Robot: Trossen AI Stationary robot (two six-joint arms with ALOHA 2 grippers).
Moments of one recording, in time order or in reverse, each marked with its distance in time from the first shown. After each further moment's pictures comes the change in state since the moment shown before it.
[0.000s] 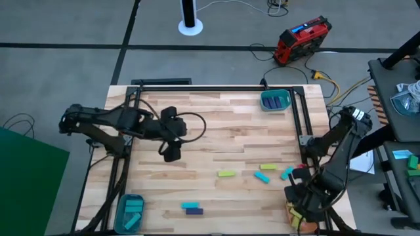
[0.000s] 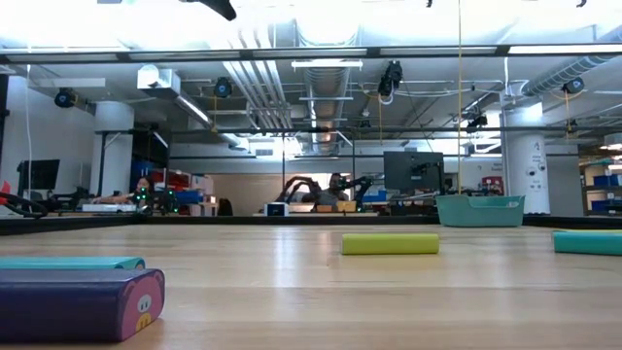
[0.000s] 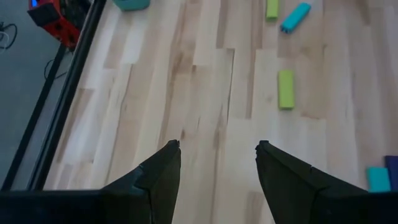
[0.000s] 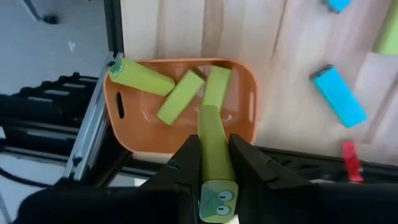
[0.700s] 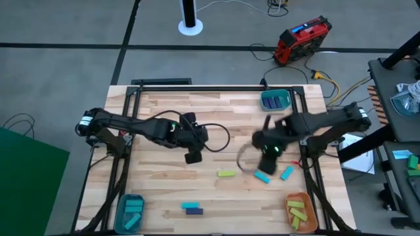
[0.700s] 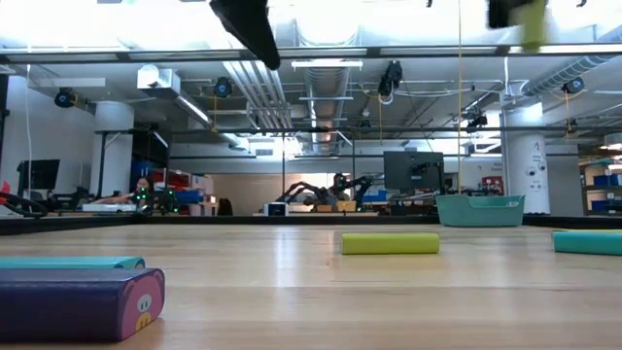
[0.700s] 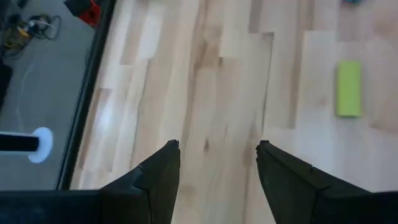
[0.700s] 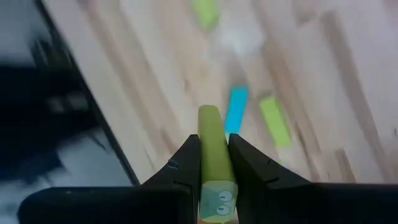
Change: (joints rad) left arm 0.013 0.260 0.030 0.094 -0.139 0.035; right arm -0.717 -0.009 0.208 -0.064 -0.015 -0.175
